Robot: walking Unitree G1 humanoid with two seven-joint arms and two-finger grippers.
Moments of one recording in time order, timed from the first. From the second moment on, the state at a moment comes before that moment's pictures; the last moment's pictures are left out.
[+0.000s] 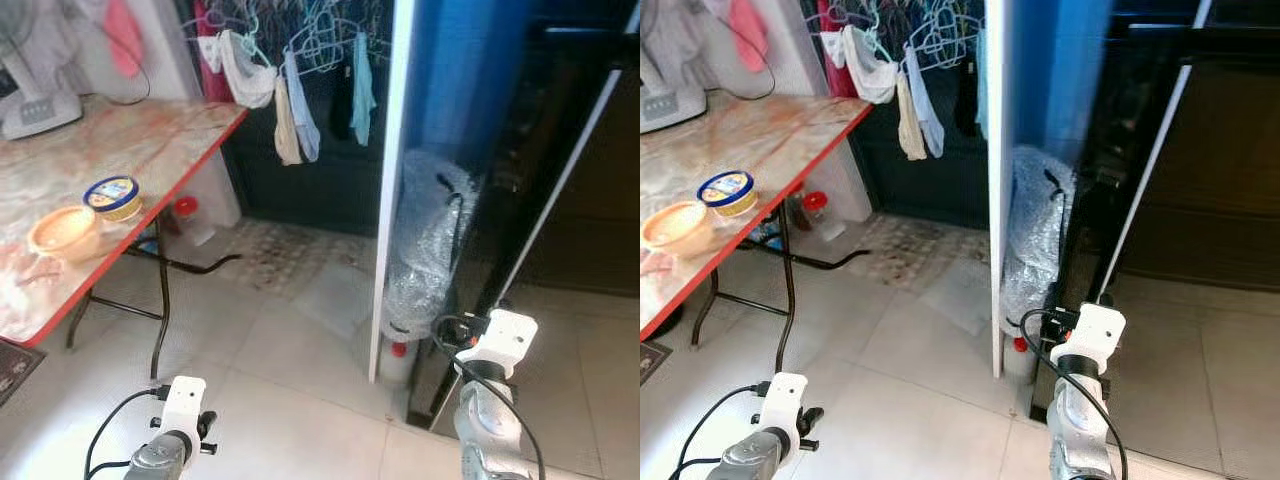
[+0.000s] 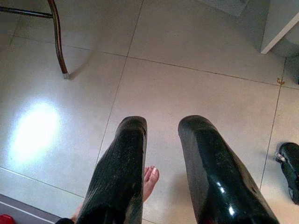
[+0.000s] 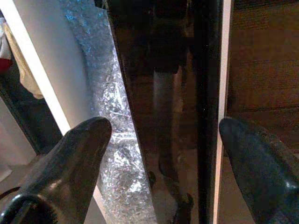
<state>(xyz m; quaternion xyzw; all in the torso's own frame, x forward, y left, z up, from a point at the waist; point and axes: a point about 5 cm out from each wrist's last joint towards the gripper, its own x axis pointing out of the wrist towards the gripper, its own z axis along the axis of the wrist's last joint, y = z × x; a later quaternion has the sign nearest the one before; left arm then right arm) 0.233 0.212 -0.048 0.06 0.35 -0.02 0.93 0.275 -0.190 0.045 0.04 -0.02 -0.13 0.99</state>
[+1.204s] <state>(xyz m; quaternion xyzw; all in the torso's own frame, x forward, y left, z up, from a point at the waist) 0.230 0.212 -0.050 0.06 0.36 -0.02 0.93 0.139 -0.196 -0.097 0.03 0.44 -0.12 0.89</state>
